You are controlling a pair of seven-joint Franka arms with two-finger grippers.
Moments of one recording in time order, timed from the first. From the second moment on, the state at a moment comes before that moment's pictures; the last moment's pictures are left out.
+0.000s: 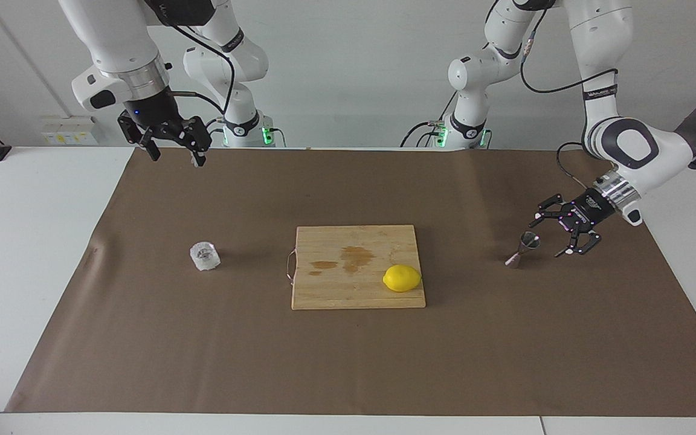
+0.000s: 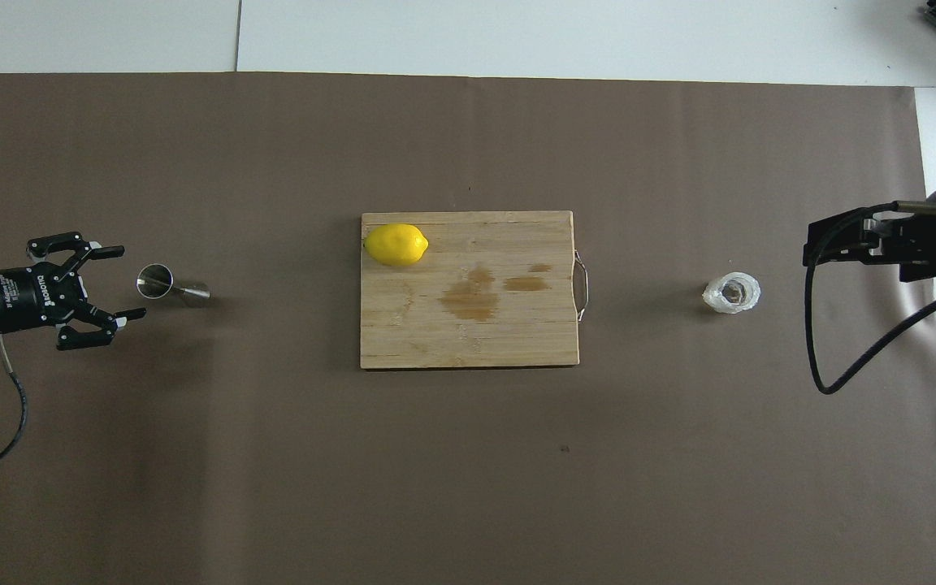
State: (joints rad) left arm 0.34 0.14 -0.05 -2.15 -1.01 2.06 -1.05; right arm 0.04 -0.01 0.02 -1.55 0.01 1.55 0.24
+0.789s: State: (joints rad) left arm 0.33 0.13 -0.08 -2.18 -1.05 2.06 -1.05; right arm 0.04 -0.01 0.02 -1.55 0.01 1.55 0.24
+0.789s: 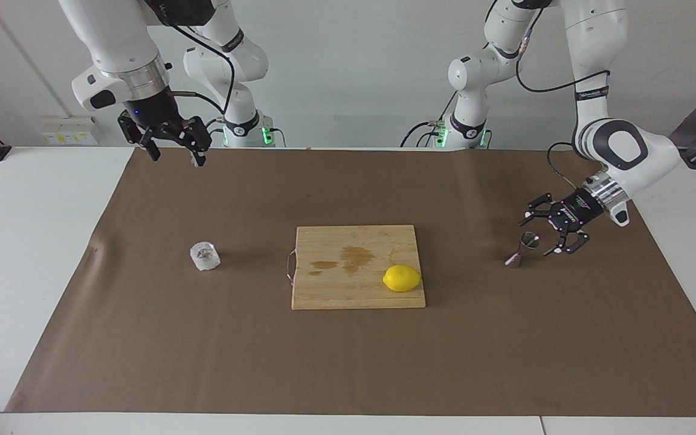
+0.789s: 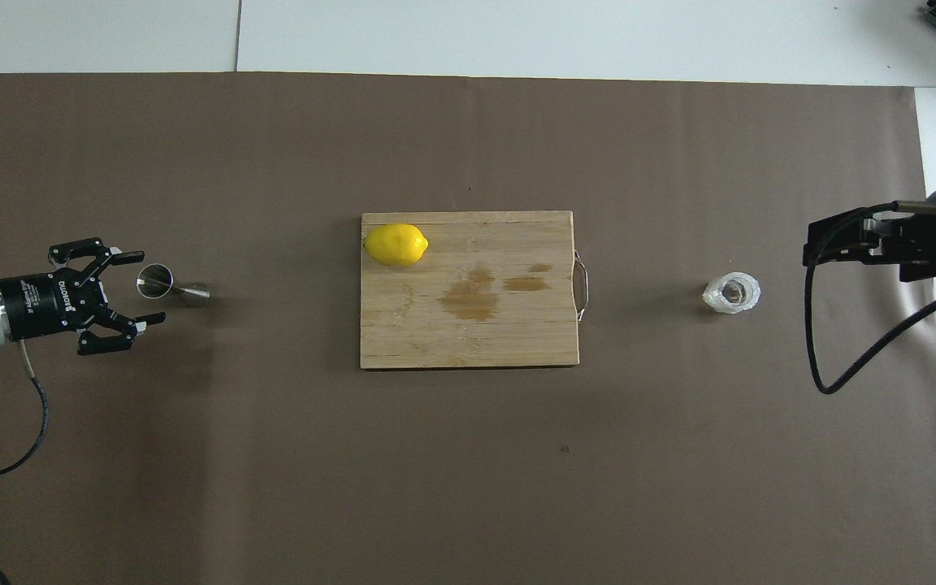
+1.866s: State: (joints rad) left arm 0.32 0.11 -0.07 -2.20 -1.07 2.06 -1.05; right arm 0.04 -0.01 0.02 -1.55 0.01 1.55 0.24
